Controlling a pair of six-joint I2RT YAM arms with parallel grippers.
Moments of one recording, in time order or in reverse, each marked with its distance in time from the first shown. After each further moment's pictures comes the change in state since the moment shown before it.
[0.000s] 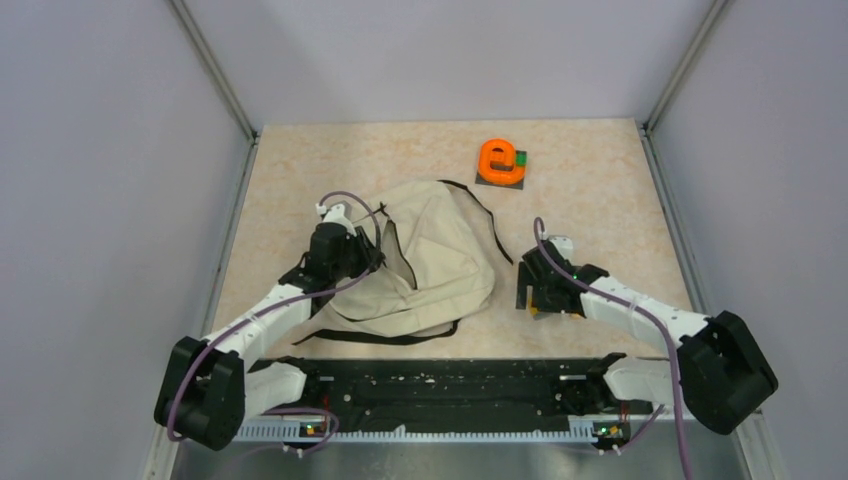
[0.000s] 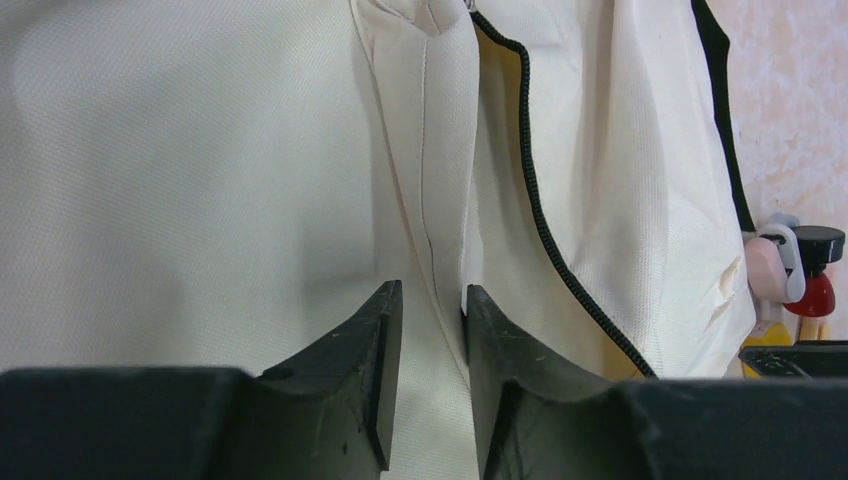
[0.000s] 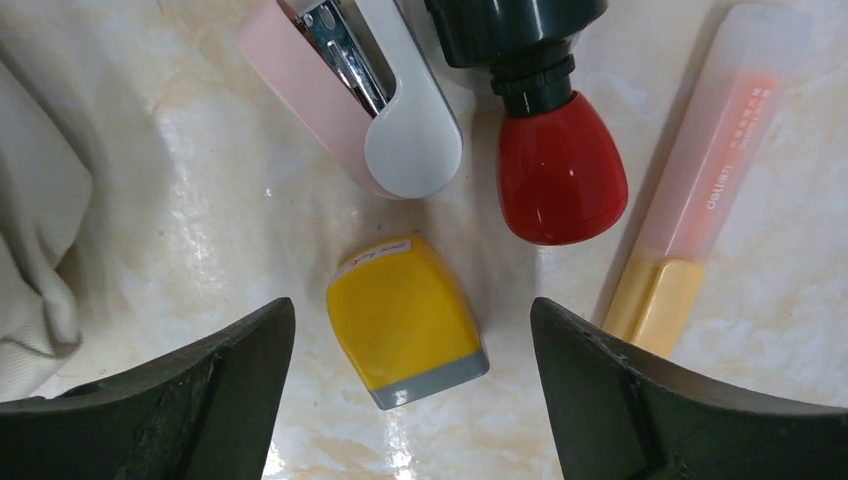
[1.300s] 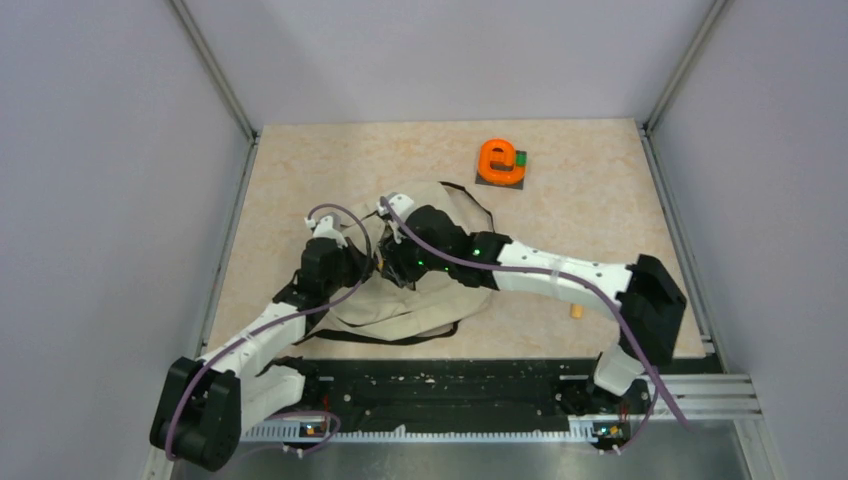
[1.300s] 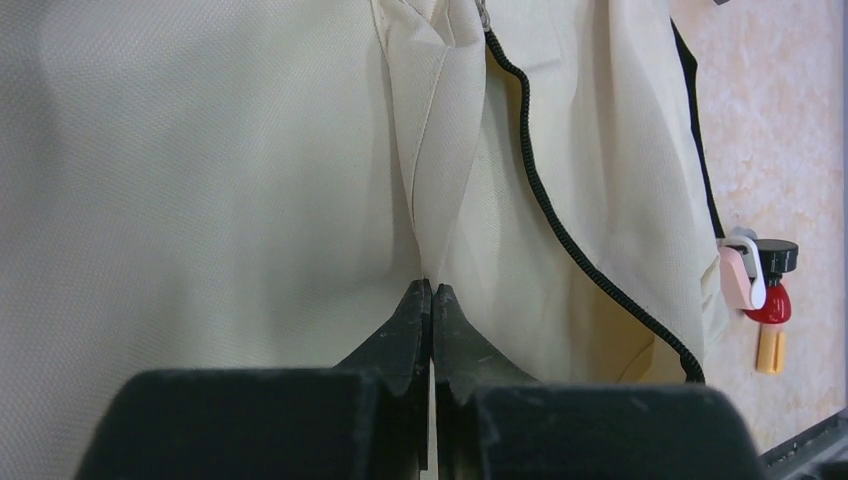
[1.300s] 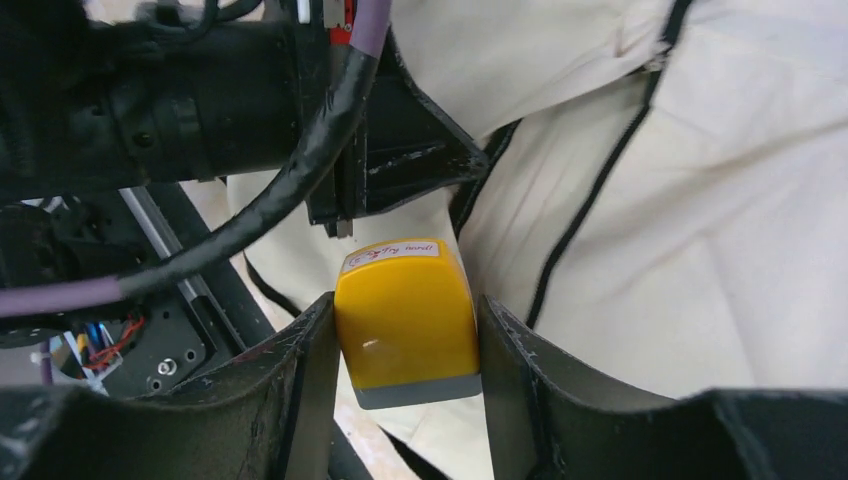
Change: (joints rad) left arm 0.027 -0.098 -0.135 0.106 0.021 -0.066; right arm 0.481 0.430 0.717 0.286 -0.274 -0.354
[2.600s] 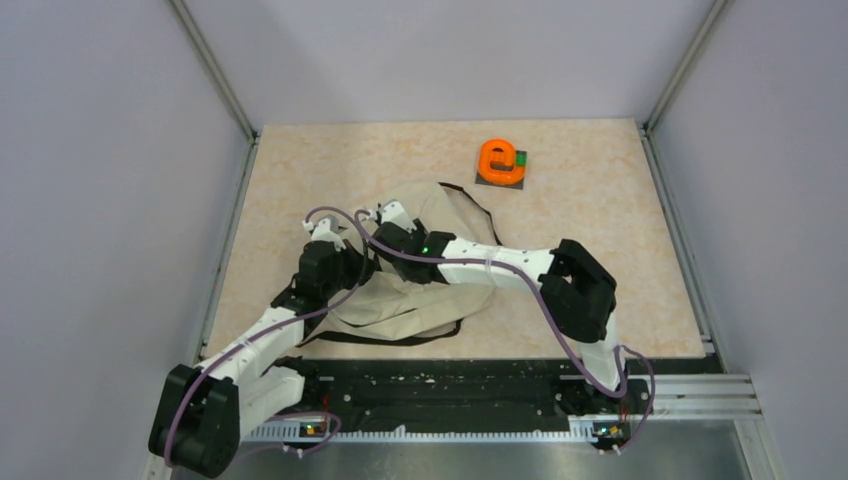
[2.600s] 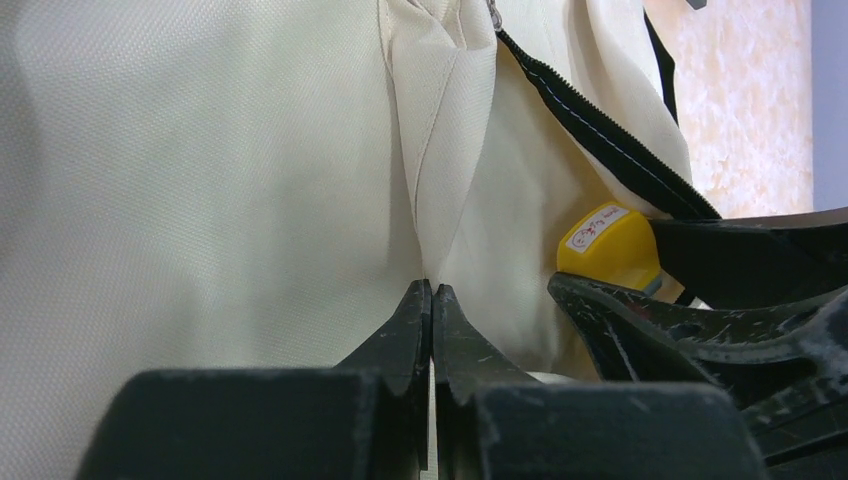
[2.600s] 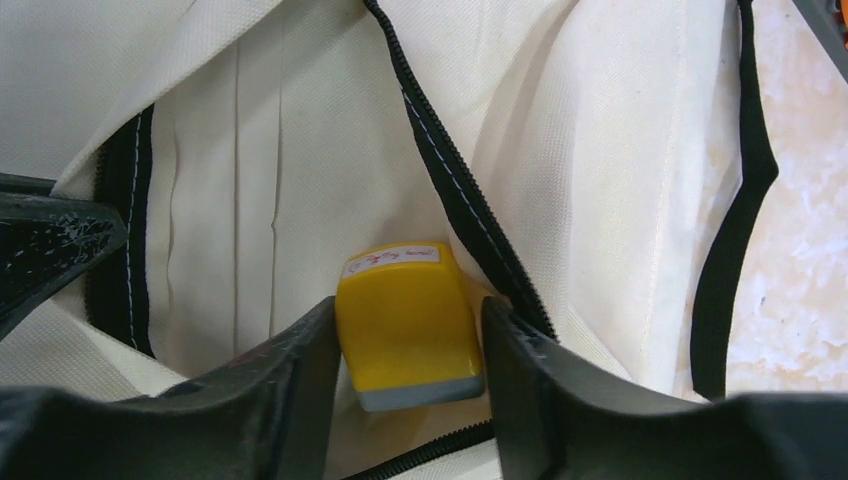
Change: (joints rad) left arm 0.008 -0.043 -0.030 0.014 0.019 -0.030; right arm 0.025 0.397 0.267 -0.297 0.529 0.041
